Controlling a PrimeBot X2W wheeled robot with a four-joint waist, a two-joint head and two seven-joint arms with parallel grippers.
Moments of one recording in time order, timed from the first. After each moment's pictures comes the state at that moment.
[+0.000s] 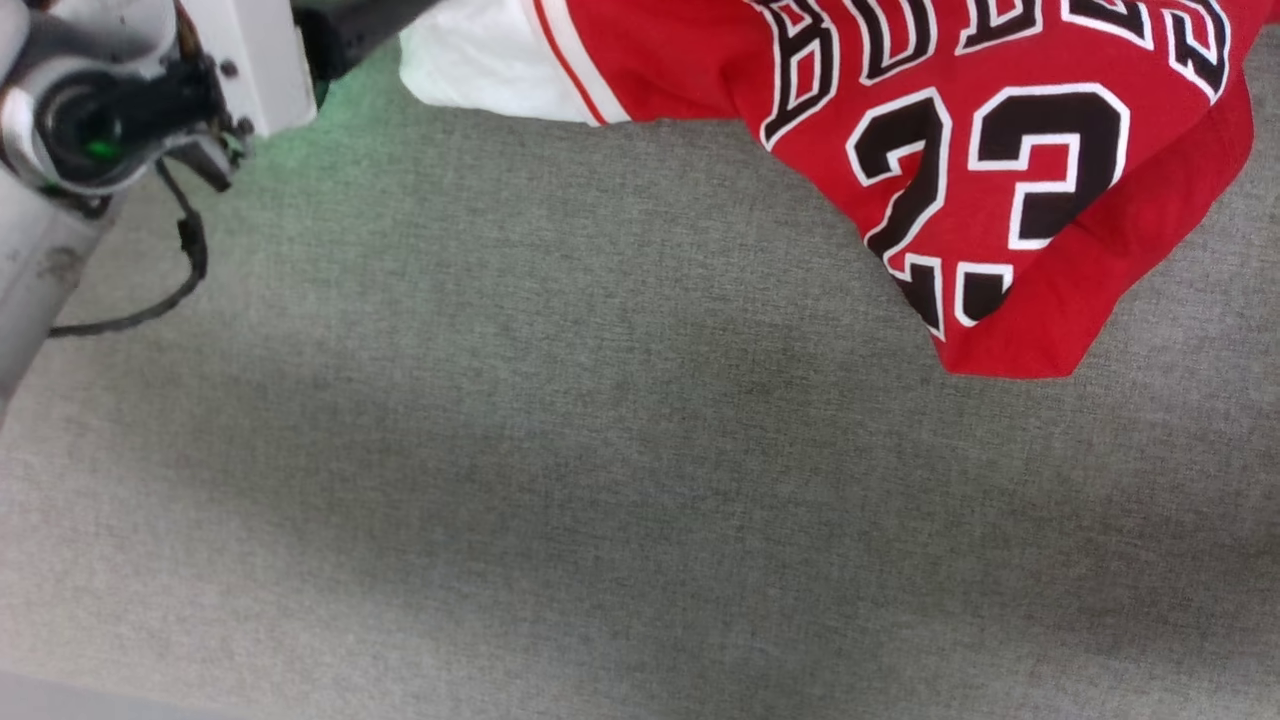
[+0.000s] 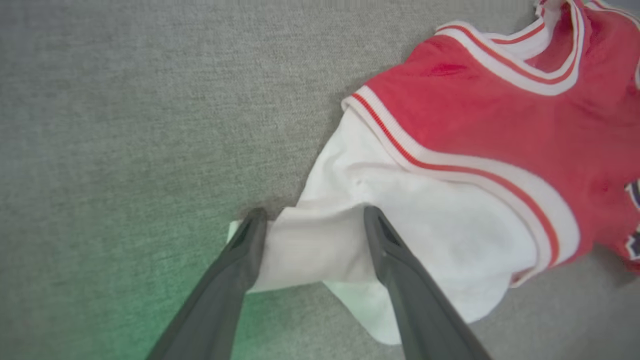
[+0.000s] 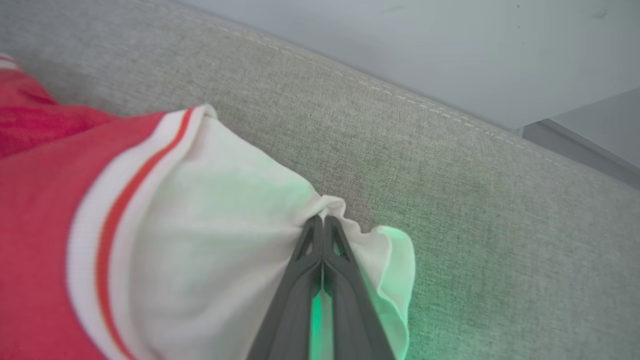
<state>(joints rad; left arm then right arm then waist) -1.40 0.69 -0.97 0.47 -1.42 -0.13 0.51 -1.38 -0.40 0.21 0.59 0.21 0.13 0.98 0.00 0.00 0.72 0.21</state>
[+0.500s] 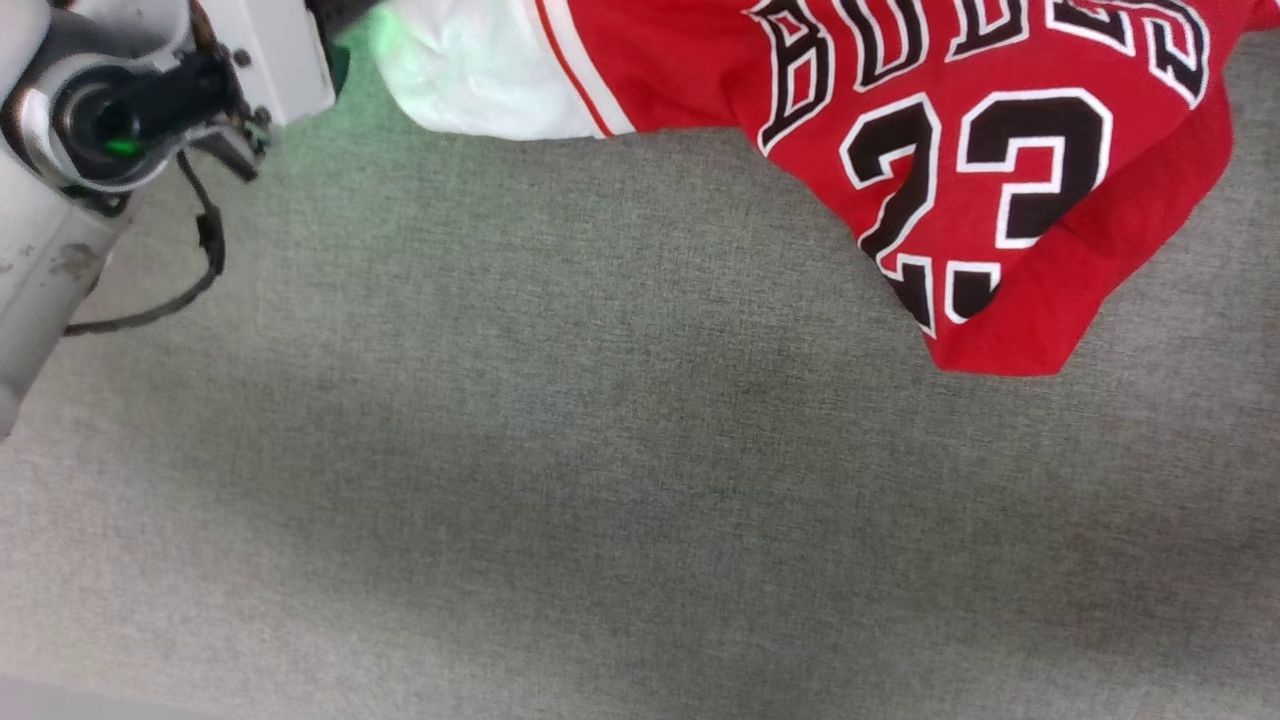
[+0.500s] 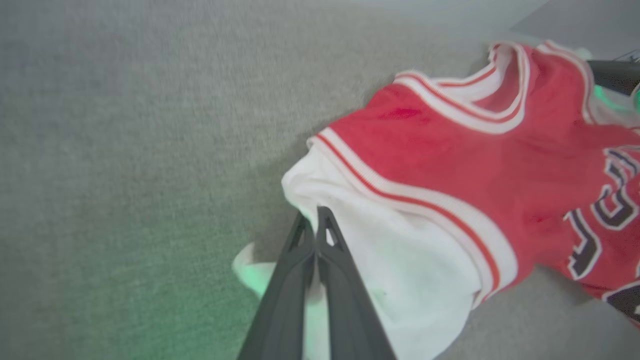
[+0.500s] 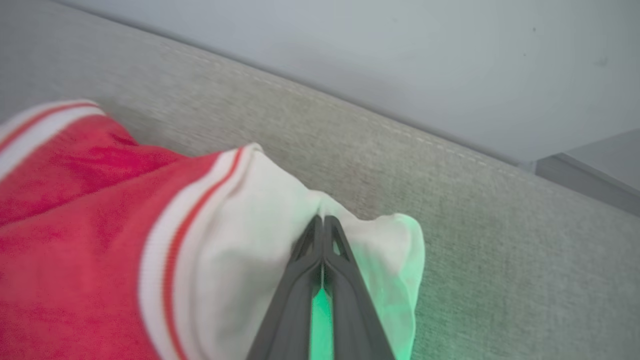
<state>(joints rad) -1.42 0.68 -1.00 0.47 -1.48 -0.13 0.43 -1.38 -0.38 0.23 0.63 0.25 0.13 0.84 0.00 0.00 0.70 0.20</state>
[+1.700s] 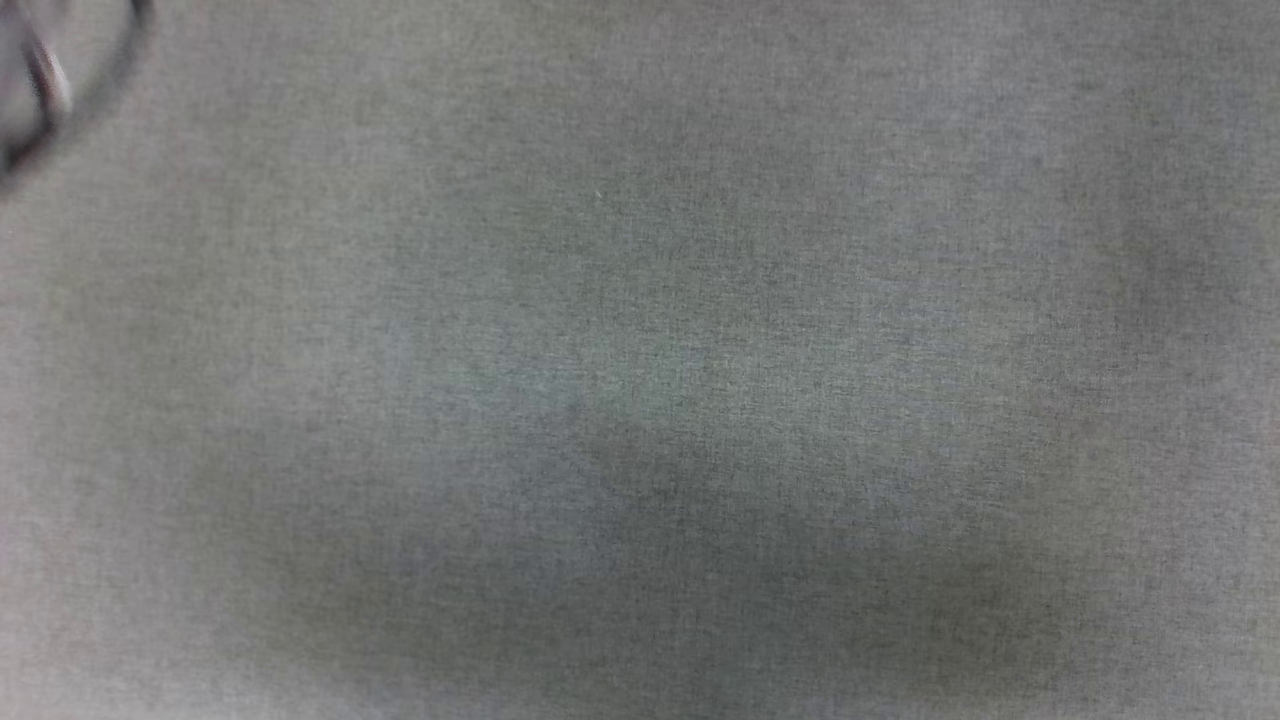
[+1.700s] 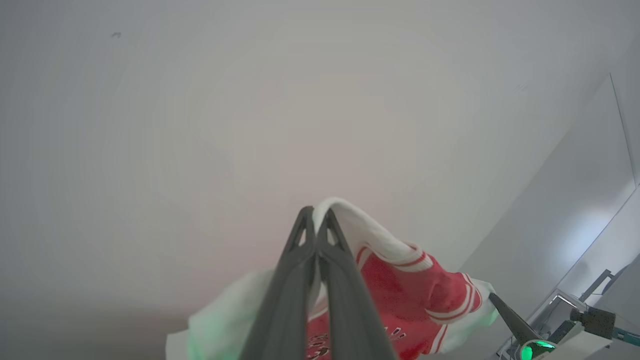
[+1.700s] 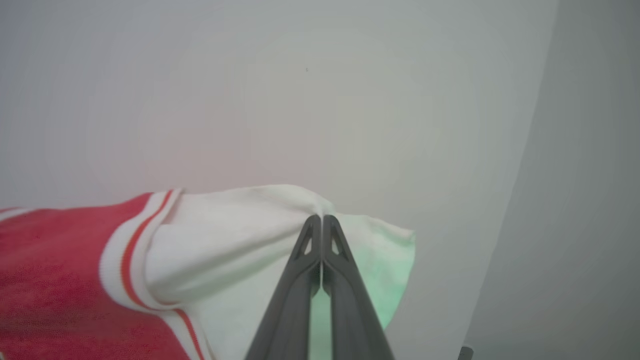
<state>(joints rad) -1.53 0.57 -0.74 0.56 -1.58 -0.13 -0.23 -1.62 -0.24 -0.23 0.94 -0.05 0.13 -0.06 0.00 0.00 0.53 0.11</state>
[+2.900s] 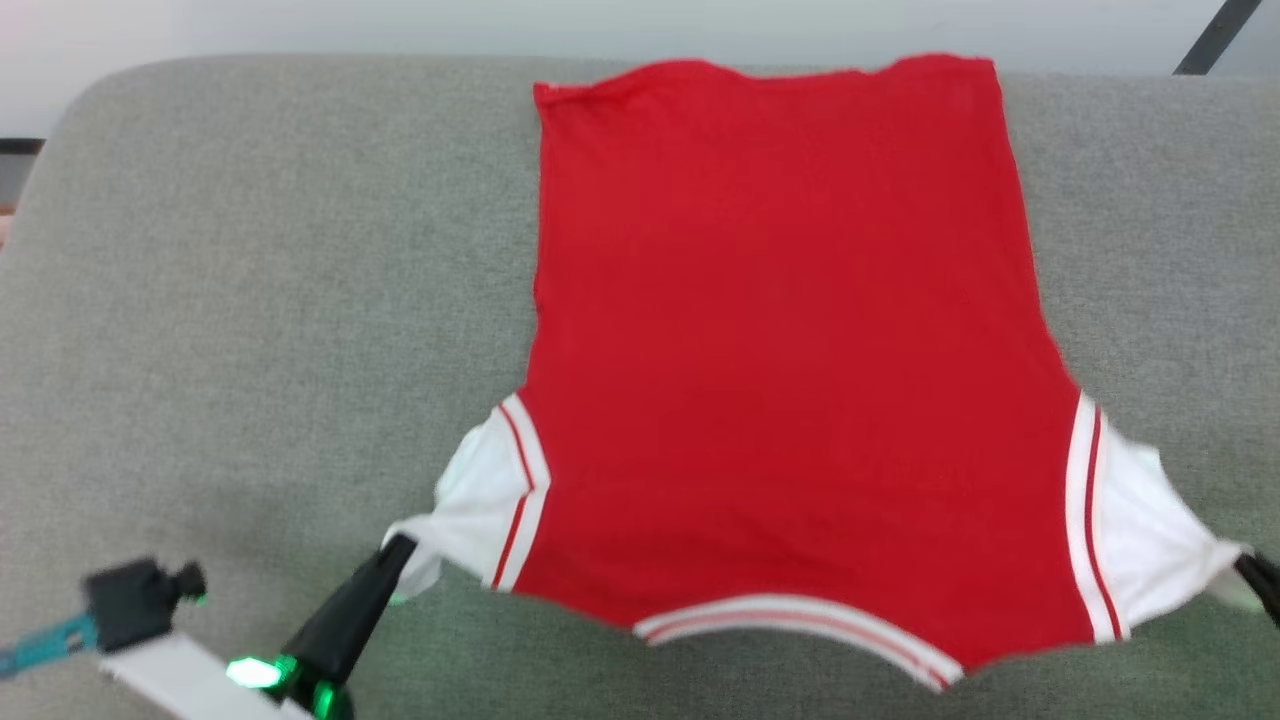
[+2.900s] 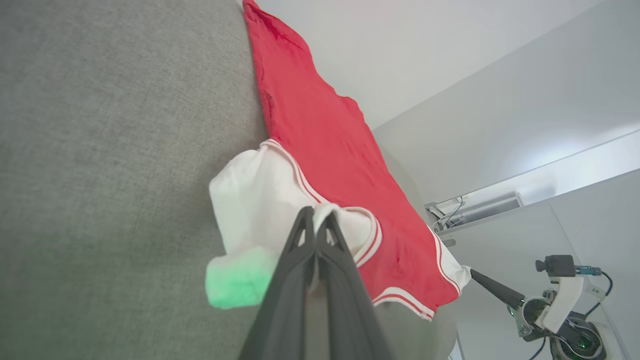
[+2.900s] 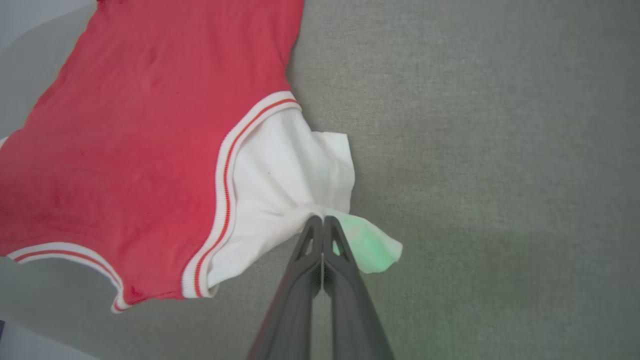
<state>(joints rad) -0.15 0.86 -0.65 -0.18 -1.57 -0.13 -0.26 0.11 -0.30 -0.31 -0.45 0.64 0.13 0.87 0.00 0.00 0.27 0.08</state>
